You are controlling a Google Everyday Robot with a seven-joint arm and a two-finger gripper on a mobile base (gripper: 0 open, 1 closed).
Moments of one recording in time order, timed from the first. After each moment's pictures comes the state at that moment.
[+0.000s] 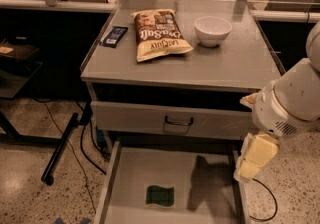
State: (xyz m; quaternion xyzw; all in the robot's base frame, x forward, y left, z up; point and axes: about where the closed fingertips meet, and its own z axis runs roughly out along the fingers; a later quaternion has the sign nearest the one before) arm 0.402 -0.181 0.830 -0.59 0.79 0.06 0.15
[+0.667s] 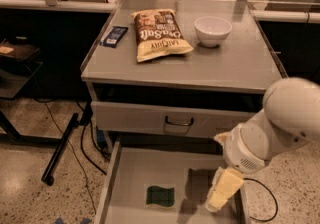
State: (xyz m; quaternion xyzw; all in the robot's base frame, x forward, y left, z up) arm 0.382 -0.138 0.722 -0.57 0.79 0.15 0.14
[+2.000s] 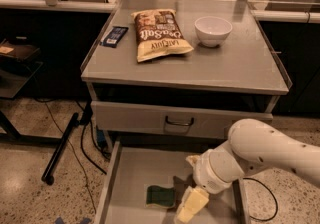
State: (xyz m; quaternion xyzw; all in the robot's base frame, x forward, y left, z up) arm 0.374 -0.072 0.624 -0.56 0.78 0.23 0.16
